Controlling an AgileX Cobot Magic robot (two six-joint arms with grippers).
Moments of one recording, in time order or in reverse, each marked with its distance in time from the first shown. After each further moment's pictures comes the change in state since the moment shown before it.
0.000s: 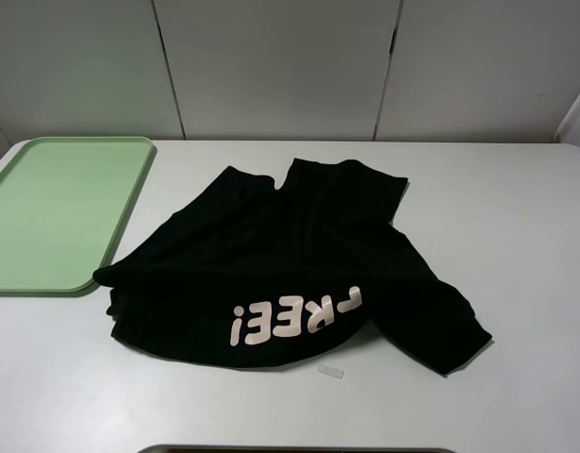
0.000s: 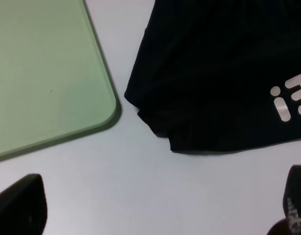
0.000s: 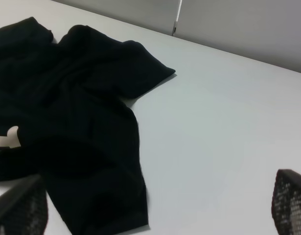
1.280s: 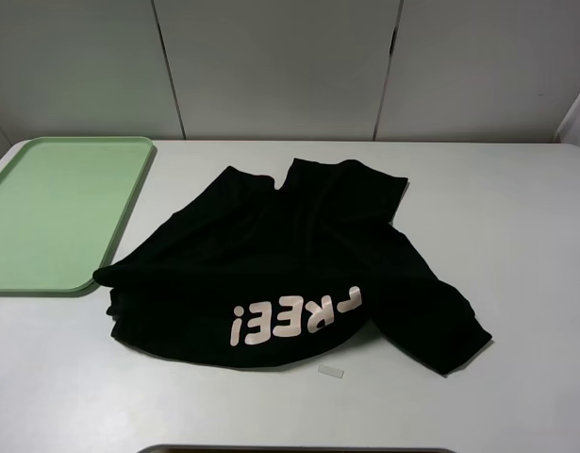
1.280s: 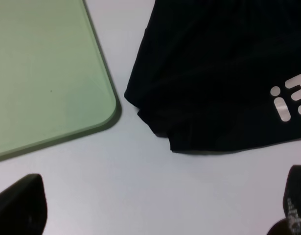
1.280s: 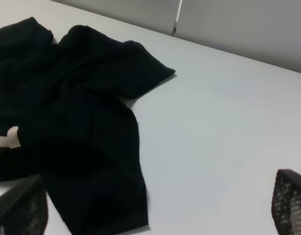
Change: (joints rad) left arm 0.000 0.000 0.000 0.000 0.000 0.000; right arm 0.000 0.000 0.000 0.000 0.000 0.000
